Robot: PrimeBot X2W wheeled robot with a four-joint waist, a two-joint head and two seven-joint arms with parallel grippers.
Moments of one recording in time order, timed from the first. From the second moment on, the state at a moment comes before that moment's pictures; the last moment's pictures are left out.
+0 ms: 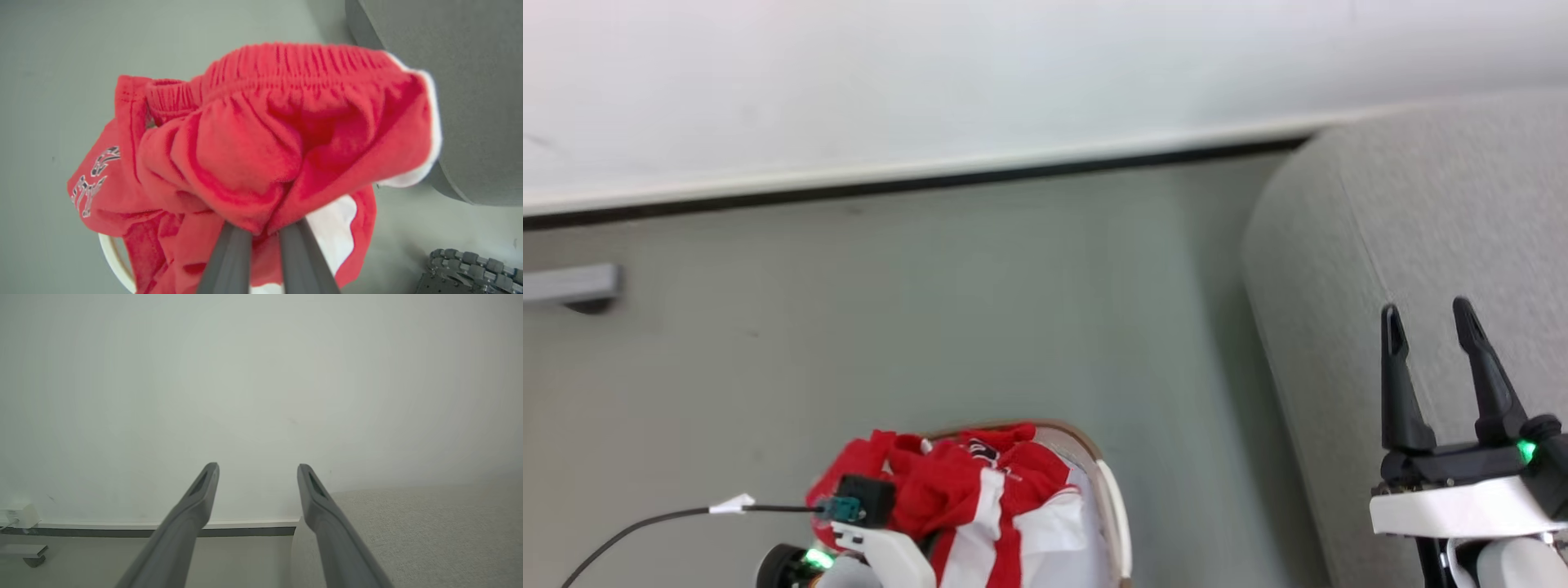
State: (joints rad) left arm -0.50 0.21 -0.76 0.96 -0.64 -0.13 -0.10; right arm -0.22 -0.05 0.01 0.07 0.22 0.13 -0.26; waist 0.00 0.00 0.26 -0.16
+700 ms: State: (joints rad) left arm -0.40 0.29 -0.71 0.44 -0.67 -0.02 -0.22; right arm -0.12 -0.05 0.04 0.10 0.19 0.13 -0.26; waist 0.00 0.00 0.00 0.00
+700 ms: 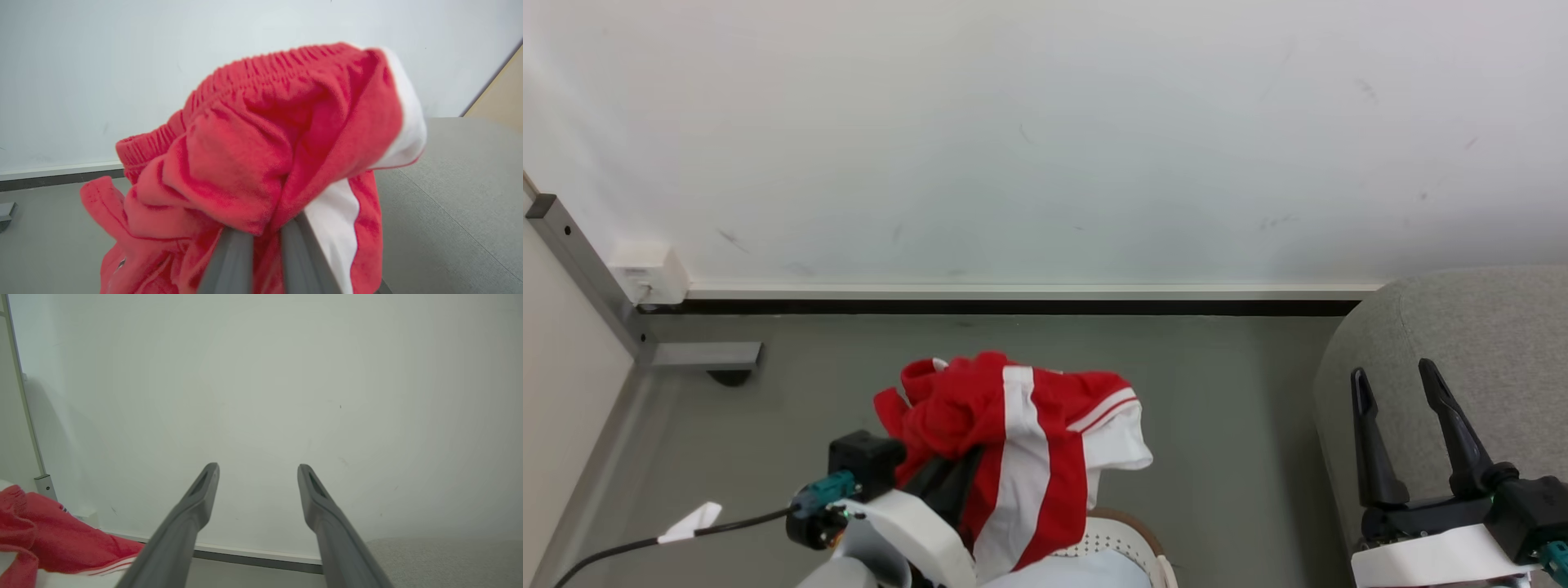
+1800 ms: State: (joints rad) left arm -0.41 0.38 -0.64 0.02 -0.67 0.12 -0.16; right arm -0.13 -0.08 0.27 0.07 0.27 0.13 -0.26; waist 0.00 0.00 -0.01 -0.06
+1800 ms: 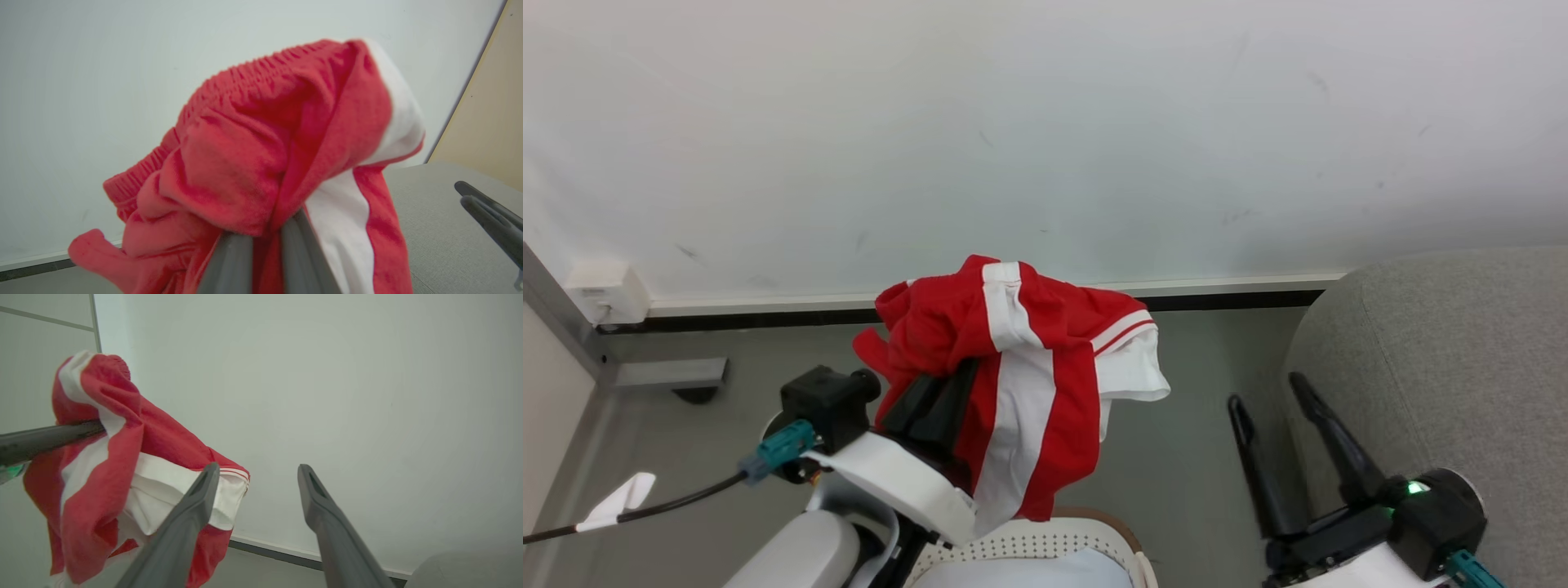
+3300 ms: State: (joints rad) left arm -0.46 0.22 -0.88 0.07 -0.63 0.05 -0.07; right arm -0.43 -0.21 0.83 0.48 0.56 0.13 -0.25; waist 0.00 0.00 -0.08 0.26
